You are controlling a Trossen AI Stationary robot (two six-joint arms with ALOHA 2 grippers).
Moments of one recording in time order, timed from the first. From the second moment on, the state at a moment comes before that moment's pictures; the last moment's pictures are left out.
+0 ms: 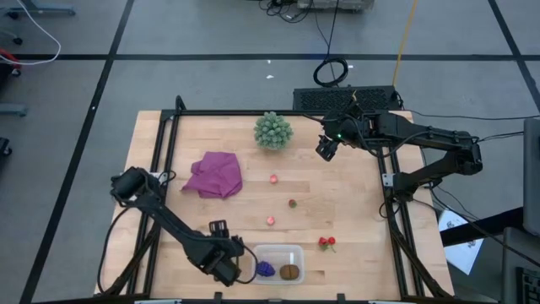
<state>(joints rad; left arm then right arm) -0.69 1.92 1.38 -0.99 -0.22 -0.81 -0.16 1.32 1.48 -1.06 0.52 0.30</state>
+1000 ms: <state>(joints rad) -0.69 1.92 1.22 -0.84 -0.27 -0.58 -0.16 1.32 1.48 -1.06 0.52 0.35</state>
